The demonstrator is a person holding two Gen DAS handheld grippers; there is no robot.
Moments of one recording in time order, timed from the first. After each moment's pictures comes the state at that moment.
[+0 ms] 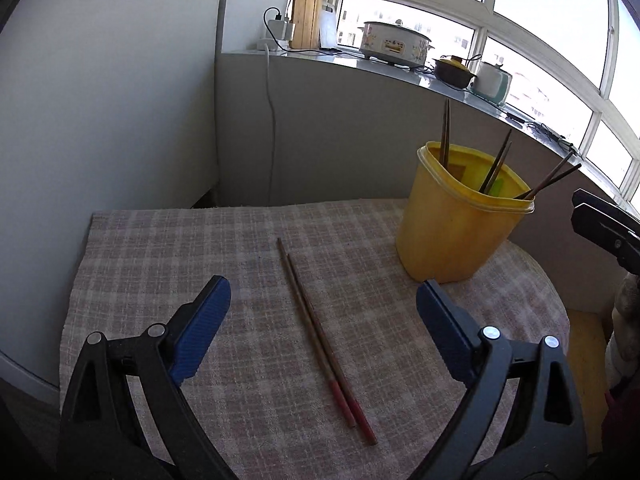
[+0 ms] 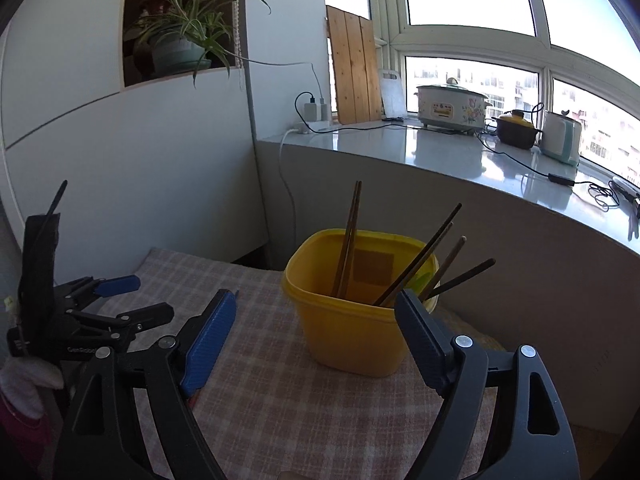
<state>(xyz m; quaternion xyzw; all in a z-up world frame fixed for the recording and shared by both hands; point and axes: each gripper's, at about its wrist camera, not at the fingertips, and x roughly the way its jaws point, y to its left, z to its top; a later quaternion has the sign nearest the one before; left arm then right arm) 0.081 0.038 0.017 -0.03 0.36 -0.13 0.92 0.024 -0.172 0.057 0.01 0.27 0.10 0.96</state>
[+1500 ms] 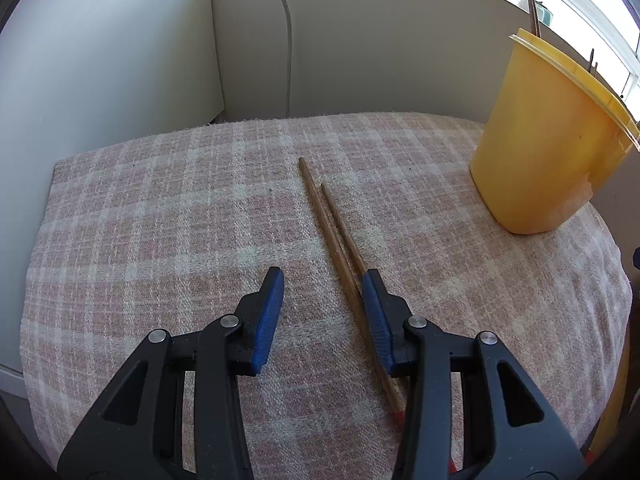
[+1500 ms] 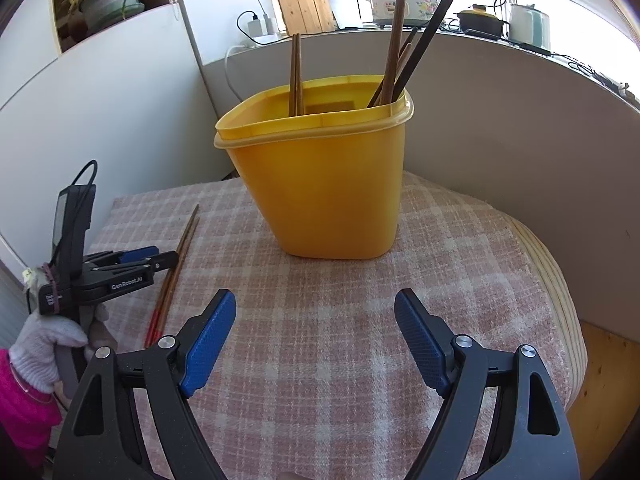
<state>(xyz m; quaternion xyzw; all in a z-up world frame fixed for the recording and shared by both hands) 0.184 -0.006 -0.088 0.00 0.47 -0.10 0.88 0.018 -0.192 -0.031 0.09 0.39 0.04 0.92</state>
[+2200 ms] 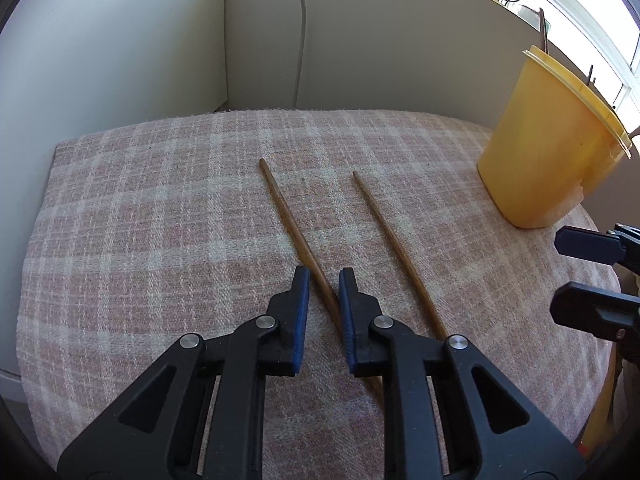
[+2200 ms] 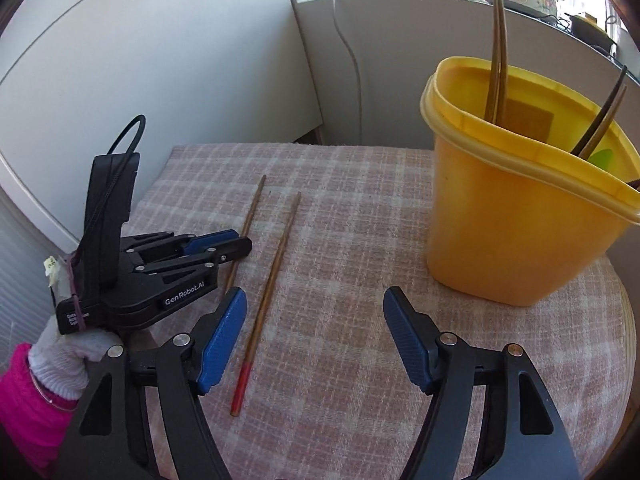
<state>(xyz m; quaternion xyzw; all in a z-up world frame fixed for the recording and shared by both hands) 0.241 0.023 -0.102 -0.02 0.47 -0.12 0.87 0.096 -0.087 -0.043 0.04 0.47 0.17 0.87</state>
